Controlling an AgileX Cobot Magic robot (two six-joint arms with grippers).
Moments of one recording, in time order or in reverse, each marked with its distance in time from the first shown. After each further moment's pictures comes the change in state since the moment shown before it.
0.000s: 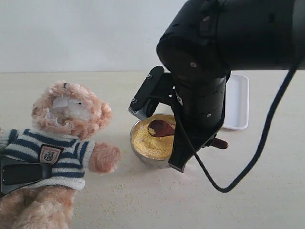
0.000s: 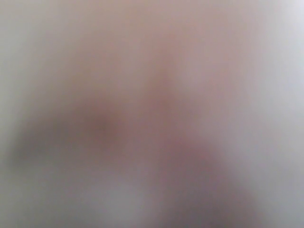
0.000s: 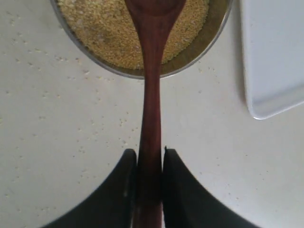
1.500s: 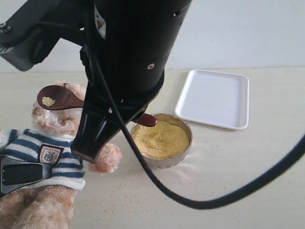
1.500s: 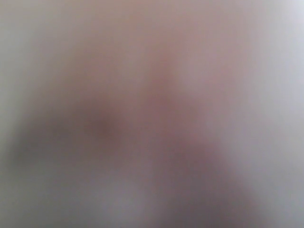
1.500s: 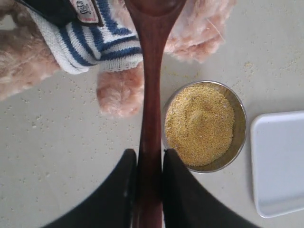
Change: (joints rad) left arm 0.000 0.000 0.000 0.000 0.000 0.000; right arm 0.254 -0.087 -0.324 0.124 0.091 -0.068
